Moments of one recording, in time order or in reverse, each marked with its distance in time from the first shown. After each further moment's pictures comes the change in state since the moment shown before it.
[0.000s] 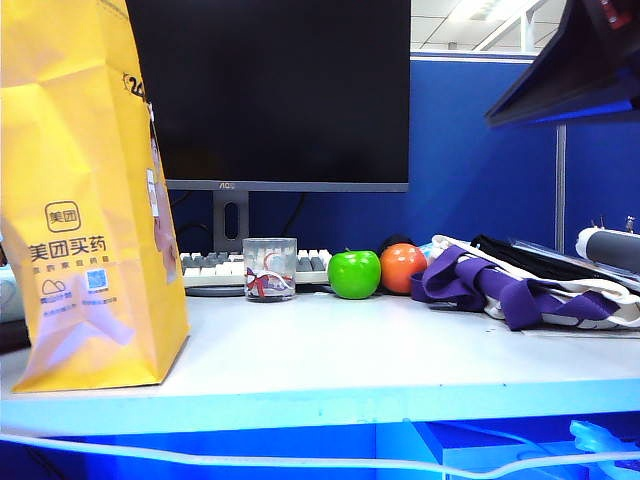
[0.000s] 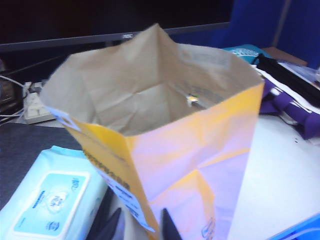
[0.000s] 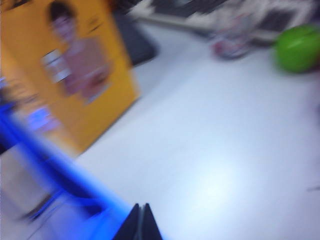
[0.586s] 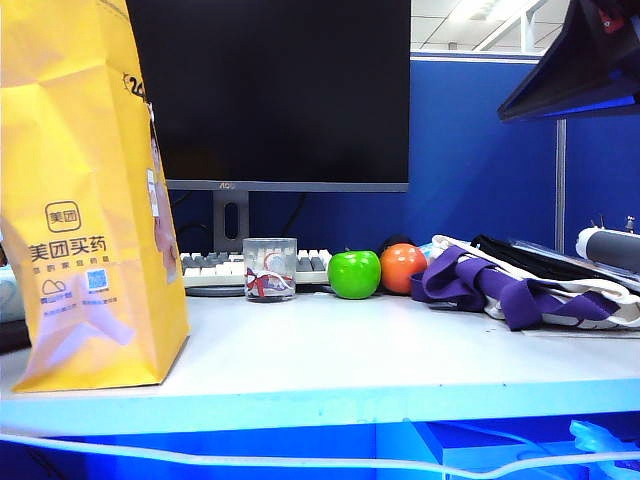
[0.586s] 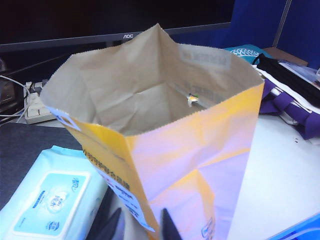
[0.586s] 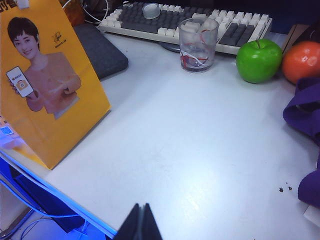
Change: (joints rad) left arm 0.000 0.000 0.000 0.000 0.000 0.000; right arm 0.000 0.000 0.000 0.019 0.070 0.000
